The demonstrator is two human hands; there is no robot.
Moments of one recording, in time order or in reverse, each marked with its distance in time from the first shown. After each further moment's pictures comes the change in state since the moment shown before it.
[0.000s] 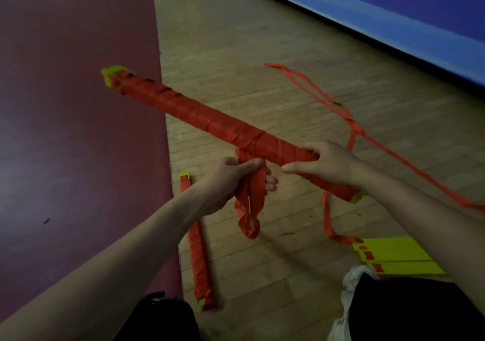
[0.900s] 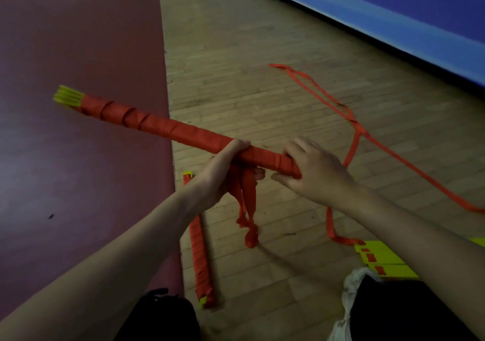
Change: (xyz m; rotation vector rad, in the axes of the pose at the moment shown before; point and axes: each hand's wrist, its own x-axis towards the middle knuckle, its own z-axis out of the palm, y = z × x) left_hand 0.004 0.004 -0.013 0.026 0.175 -0.009; right_hand -0.007 -0.013 0.036 -0.417 0.345 -0.481
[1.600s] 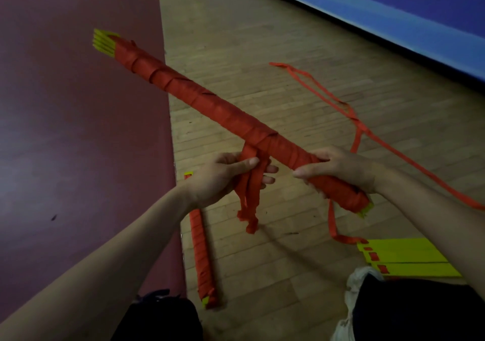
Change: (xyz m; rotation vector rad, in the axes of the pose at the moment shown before) left_hand 0.002 -0.006 -0.014 0.035 -0.359 0.136; right_hand -0.001 0.020 -0.036 0.986 -0.595 0.517
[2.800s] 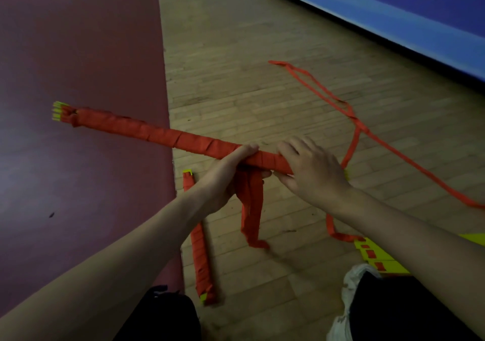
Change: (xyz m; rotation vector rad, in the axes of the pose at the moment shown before) left_hand 0.010 -0.005 0.024 -0.130 0.343 -0.103; right_hand 0.023 0.017 0.046 -1.193 0.764 -0.570
